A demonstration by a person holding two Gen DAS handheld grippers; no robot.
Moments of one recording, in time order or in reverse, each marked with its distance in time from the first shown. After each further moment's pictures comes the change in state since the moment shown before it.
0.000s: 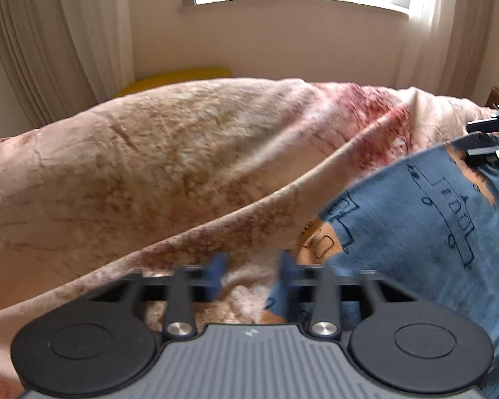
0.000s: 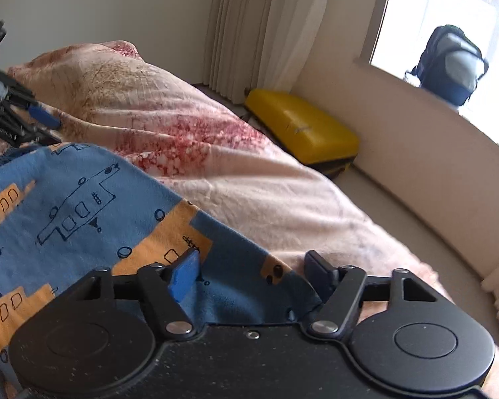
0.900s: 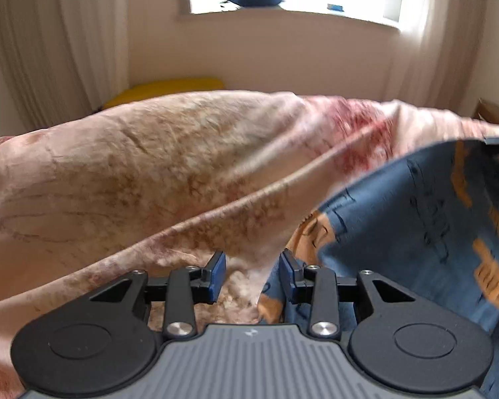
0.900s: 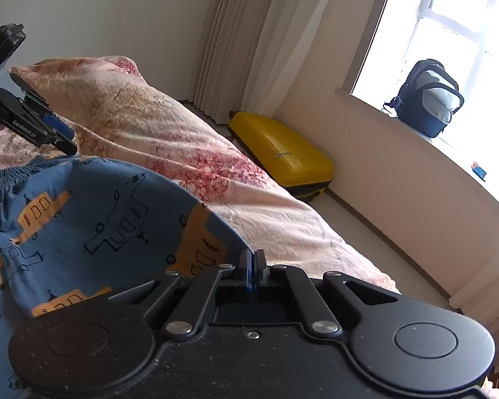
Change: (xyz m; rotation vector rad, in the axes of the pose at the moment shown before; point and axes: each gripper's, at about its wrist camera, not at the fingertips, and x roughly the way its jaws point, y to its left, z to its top) left arm -0.023 0.007 -0.010 -0.004 -0.042 -0.056; right arm -0.068 0.042 0.001 -0.071 -0.073 -0.116
